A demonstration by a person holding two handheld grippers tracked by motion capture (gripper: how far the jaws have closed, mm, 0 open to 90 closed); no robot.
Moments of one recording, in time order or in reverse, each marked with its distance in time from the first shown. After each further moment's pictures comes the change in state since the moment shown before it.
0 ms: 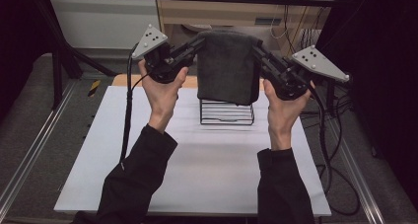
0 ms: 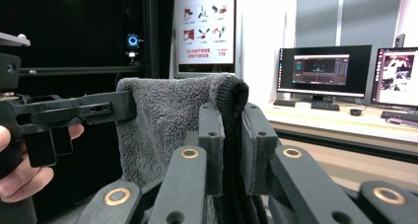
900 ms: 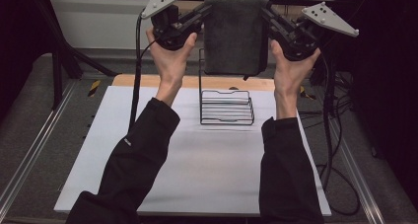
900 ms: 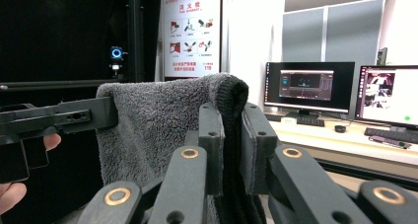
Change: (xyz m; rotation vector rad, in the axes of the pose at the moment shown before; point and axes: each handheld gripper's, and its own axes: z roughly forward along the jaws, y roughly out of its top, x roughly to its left) left arm 0.016 0.041 0.045 -0.020 0.038 0.012; right arm -0.041 0.041 0.045 -0.028 -0.034 -0.016
